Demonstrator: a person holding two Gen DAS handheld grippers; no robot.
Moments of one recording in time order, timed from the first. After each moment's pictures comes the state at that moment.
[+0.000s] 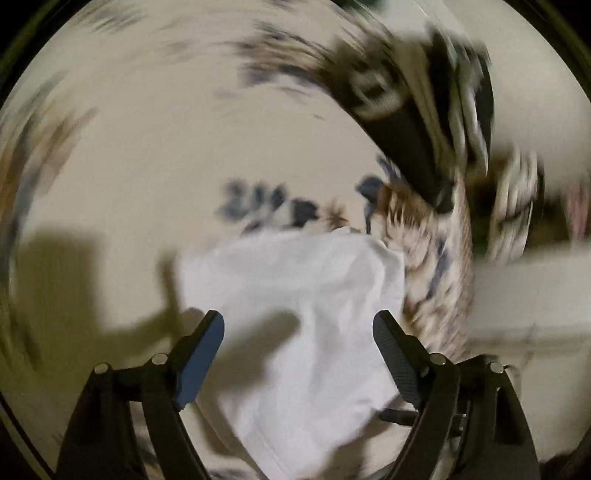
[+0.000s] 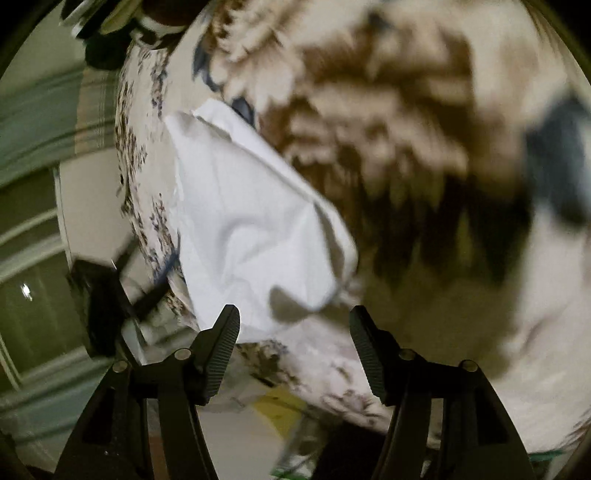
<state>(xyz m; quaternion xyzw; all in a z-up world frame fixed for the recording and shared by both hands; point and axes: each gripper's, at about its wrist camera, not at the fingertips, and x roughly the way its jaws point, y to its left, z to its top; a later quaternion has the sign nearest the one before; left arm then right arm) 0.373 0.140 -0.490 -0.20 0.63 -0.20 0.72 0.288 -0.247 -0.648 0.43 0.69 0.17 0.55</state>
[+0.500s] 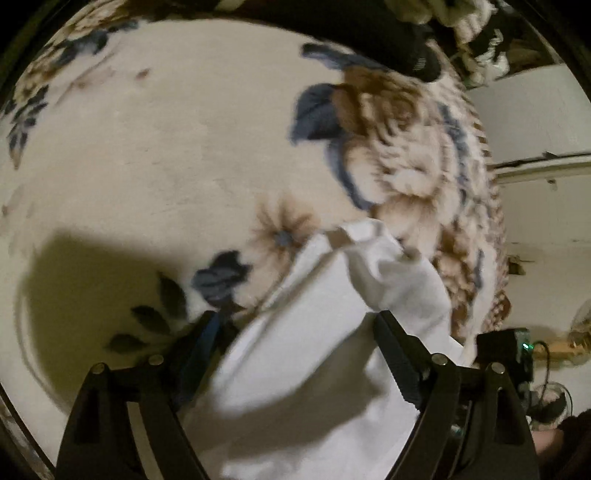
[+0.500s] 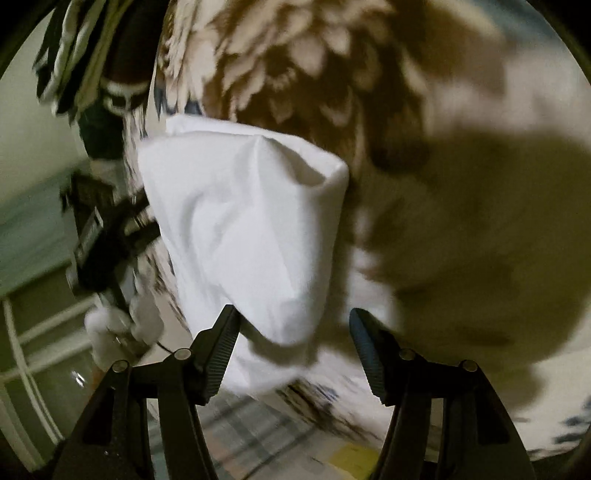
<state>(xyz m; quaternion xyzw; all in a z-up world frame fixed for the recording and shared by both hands) 0.432 0.056 -0.540 0.02 0.69 -0.37 0.61 0.214 -0.193 -0.691 0.59 0.57 0.07 0.56</state>
